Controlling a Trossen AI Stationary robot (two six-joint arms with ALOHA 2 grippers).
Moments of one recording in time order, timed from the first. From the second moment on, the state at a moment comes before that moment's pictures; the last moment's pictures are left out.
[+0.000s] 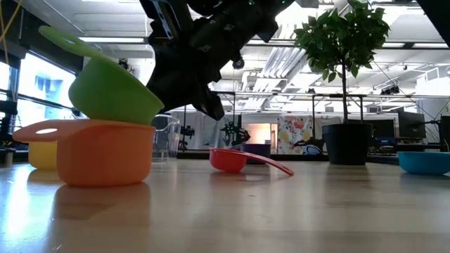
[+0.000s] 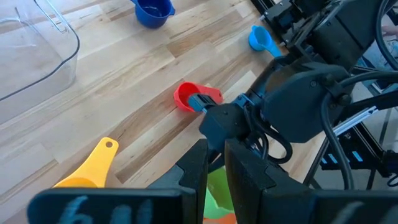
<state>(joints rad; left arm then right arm) -0.40 1.08 1.30 -1.08 -0.47 -1.17 0.14 2.16 1.62 -0.27 -0.19 0.59</state>
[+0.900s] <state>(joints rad) -0.40 1.08 1.30 -1.08 -0.45 -1.16 0.12 2.14 1.62 -0.24 -0.31 0.65</state>
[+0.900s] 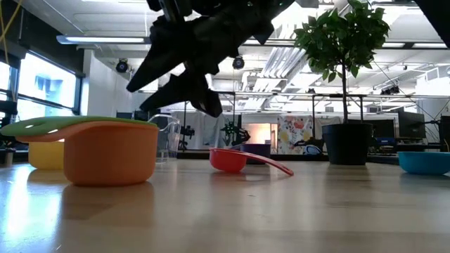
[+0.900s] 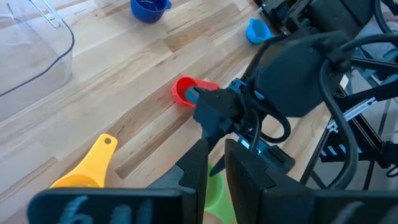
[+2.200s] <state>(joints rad) -0.60 1.46 1.29 -1.16 -0.28 -1.04 0.17 1.82 1.62 -0.89 0.21 1.04</state>
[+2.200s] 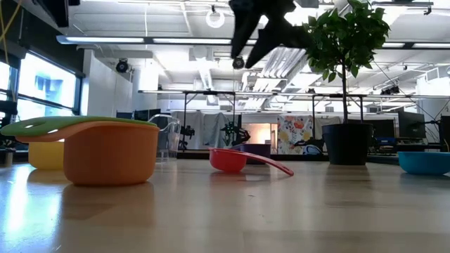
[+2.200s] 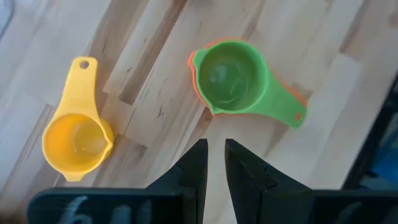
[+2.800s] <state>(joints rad) -0.61 1.67 1.29 -1.13 -0.18 -1.20 0.07 1.78 1.62 -1.06 0.17 0.84</state>
